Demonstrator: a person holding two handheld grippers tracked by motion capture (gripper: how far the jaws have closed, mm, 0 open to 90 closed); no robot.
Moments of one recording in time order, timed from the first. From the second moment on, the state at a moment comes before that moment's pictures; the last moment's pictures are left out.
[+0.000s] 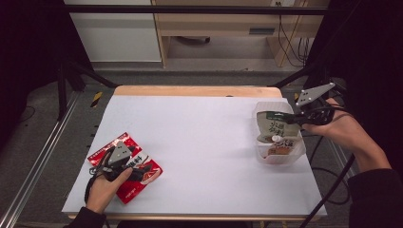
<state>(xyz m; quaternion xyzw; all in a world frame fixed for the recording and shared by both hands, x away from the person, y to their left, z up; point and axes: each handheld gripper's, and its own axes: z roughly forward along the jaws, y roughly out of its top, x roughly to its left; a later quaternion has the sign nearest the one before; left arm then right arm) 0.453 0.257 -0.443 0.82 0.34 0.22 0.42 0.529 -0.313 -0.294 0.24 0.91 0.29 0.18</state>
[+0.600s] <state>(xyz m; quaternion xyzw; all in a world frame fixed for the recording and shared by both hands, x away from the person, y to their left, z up) 0.453 0.258 -0.443 0.82 0.34 0.22 0.42 0.534 -0.316 -0.301 0.23 0.92 0.24 0.19</state>
